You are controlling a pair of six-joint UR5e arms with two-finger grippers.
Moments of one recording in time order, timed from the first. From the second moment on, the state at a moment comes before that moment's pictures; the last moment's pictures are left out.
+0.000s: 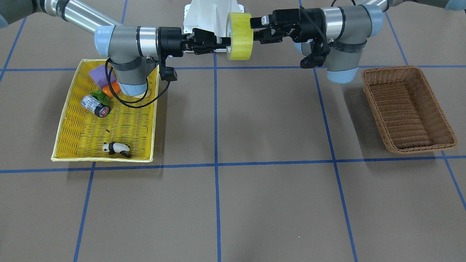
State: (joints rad) left arm -0.62 -2.00 -1.62 -3.52 -1.87 -2.46; right arm 0.48 -0.98 1.40 0.37 1.92 2.33
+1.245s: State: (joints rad) left arm -0.62 -1.99 -1.62 -3.51 -1.87 -2.45; right arm 0.49 -1.01 1.41 0.39 1.90 2.36
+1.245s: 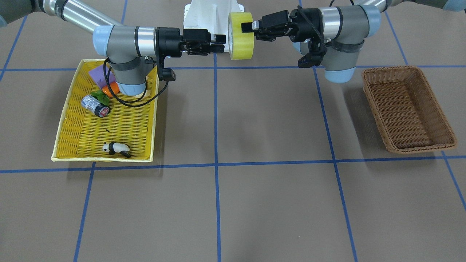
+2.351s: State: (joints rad) left arm -1.08 -1.72 -1.64 -3.04 -2.06 -1.72; right arm 0.92 -1.23 1.44 -0.03 2.24 1.58
